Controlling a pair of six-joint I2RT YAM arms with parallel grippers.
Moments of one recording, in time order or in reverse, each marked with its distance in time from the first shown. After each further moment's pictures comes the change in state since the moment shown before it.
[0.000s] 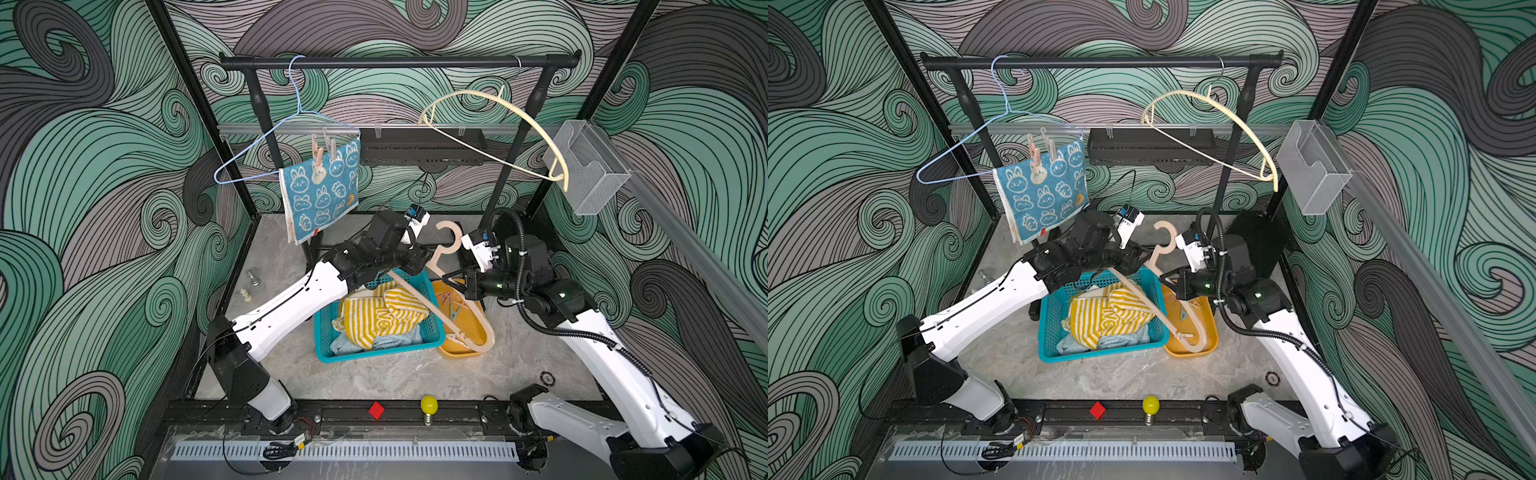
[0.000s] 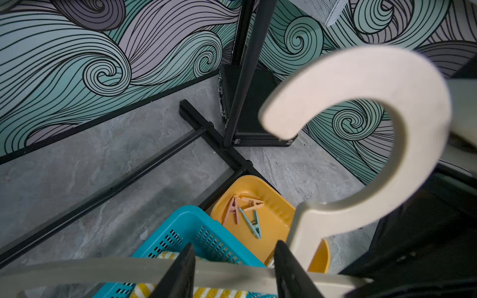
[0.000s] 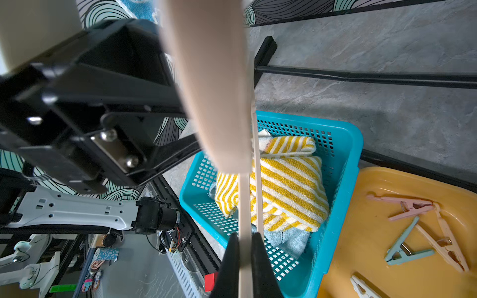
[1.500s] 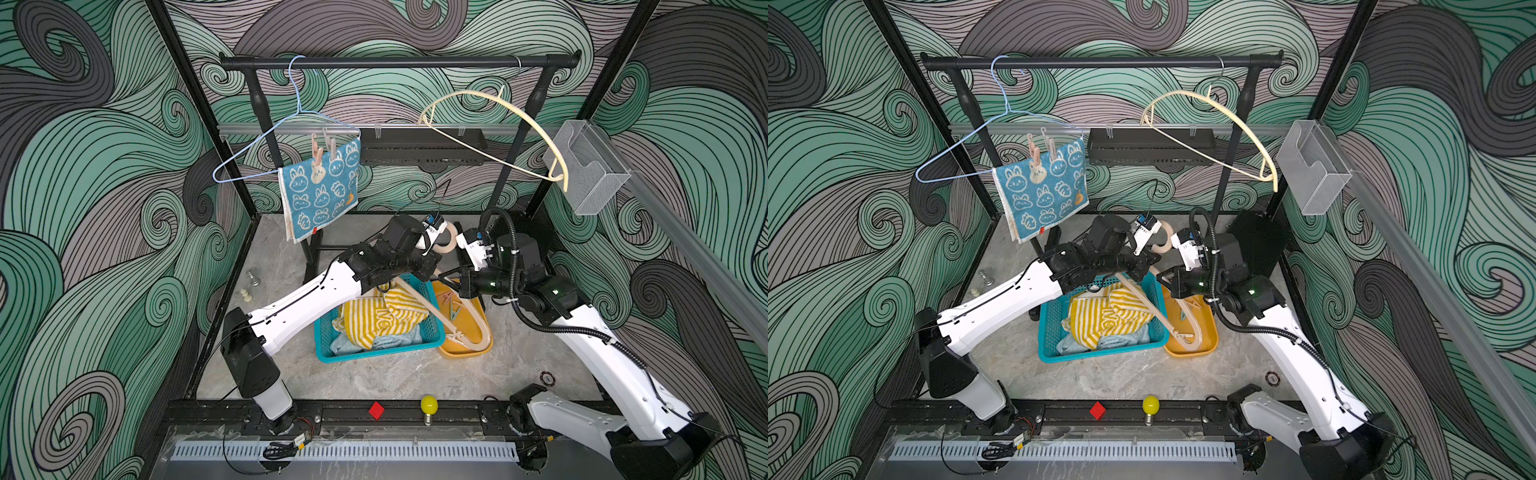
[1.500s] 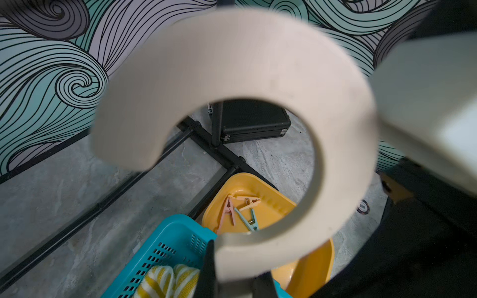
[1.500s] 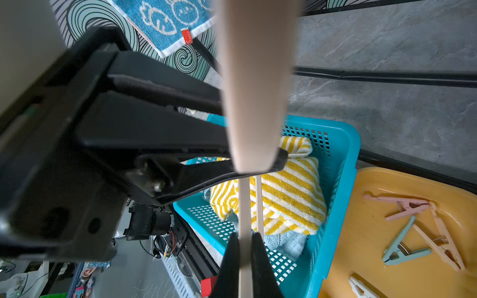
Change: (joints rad) left arm -0.055 0.070 0.050 -0.006 -0.010 0.064; right arm 0.048 0.025 0.019 0.006 0.072 0.023
